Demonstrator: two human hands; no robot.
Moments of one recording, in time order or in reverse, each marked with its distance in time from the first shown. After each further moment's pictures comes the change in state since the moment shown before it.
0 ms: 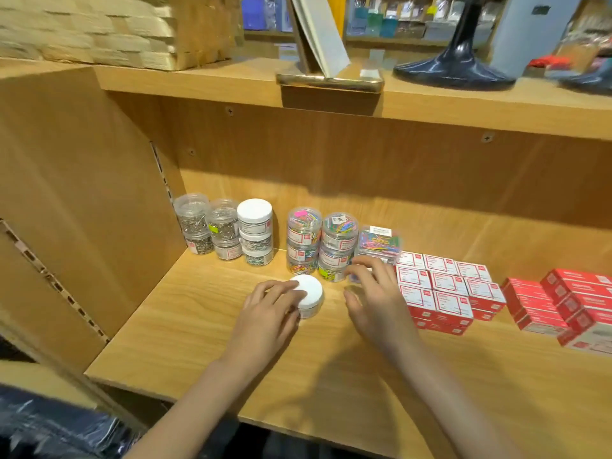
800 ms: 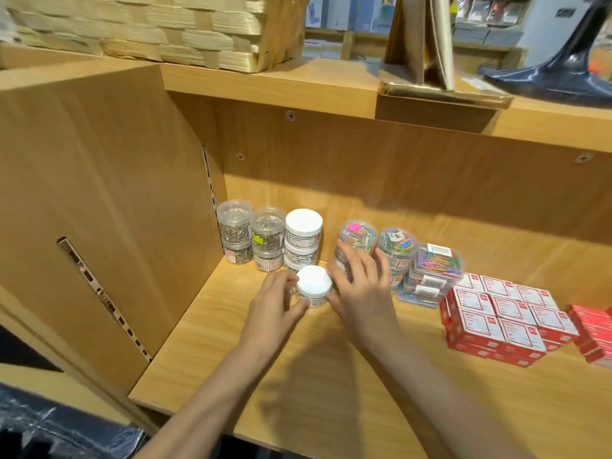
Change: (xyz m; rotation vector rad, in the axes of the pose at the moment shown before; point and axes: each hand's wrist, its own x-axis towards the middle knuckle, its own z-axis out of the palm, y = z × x) left_hand 0.025 -0.068 -0.016 -0.378 0.102 -0.334; right_hand 0.051 -0.043 0.086 -0.484 -0.030 -0.151
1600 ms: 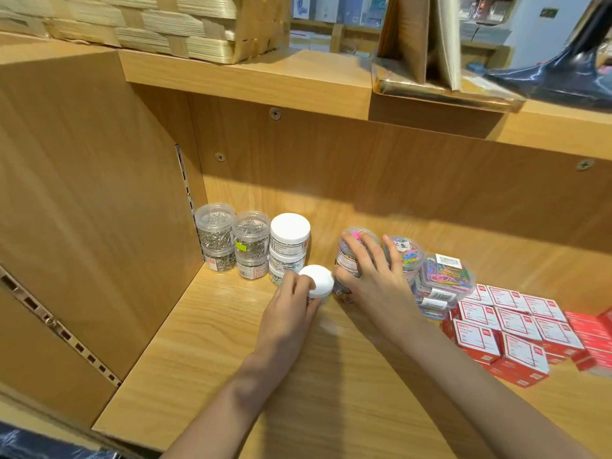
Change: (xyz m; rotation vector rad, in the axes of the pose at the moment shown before) left_hand 0.016 0.016 0.042 0.180 0.016 0.141; right_hand 0.014 0.054 0.006 -0.212 0.053 -0.224
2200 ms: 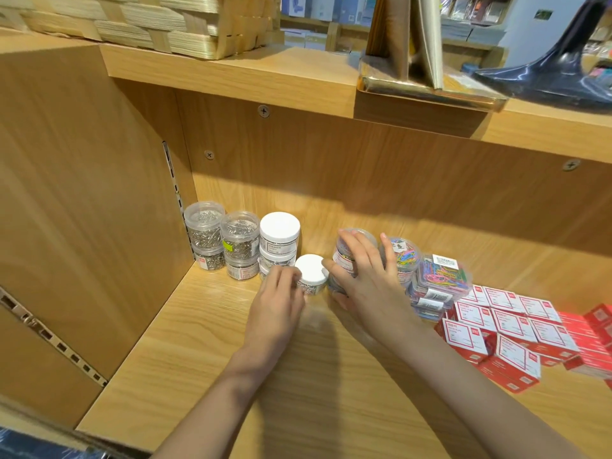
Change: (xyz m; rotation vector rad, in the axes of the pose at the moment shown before) left_hand 0.004 -0.007 0.001 -0.028 0.105 0.048; right_hand 0.004 -0.001 -0.027 0.146 -0.116 0.044
